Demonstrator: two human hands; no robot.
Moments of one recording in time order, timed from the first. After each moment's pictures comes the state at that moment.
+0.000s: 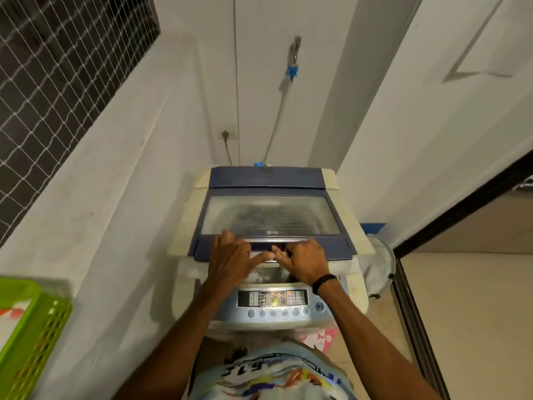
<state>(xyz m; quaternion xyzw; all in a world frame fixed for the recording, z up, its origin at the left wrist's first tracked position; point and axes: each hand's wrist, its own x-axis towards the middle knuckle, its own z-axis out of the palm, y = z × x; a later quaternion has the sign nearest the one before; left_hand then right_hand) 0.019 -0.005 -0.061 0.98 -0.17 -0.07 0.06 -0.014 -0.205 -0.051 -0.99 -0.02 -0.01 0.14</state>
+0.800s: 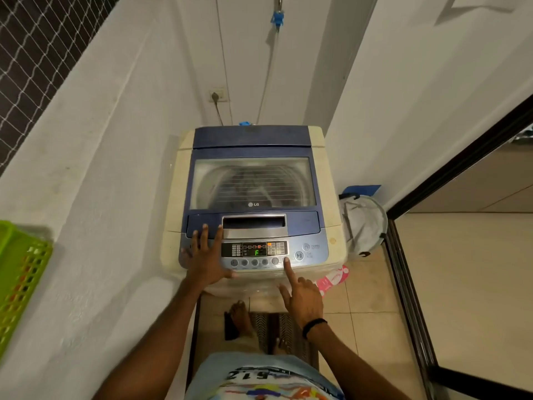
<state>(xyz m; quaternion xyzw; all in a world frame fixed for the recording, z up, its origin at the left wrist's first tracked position) -0.071 0.016 -0.134 0.96 -0.04 -0.28 0.07 -0.213 -0.219 -0.180 -0.98 0.09 0.06 0.17</state>
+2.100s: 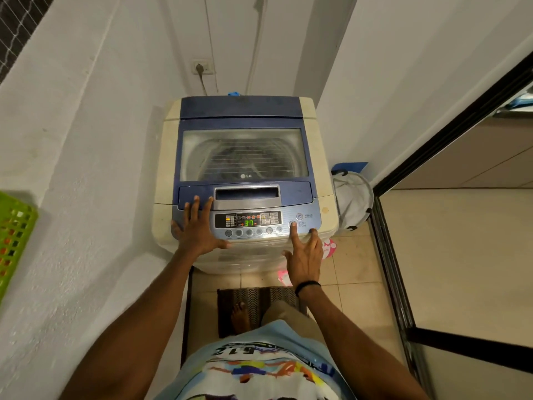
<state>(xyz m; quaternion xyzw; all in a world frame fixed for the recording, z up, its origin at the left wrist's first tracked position) -0.073 0.031 -0.155 0.96 -0.05 -0.23 0.13 -0.204 -0.219 -0.177 -0.97 0.24 0.03 0.10</state>
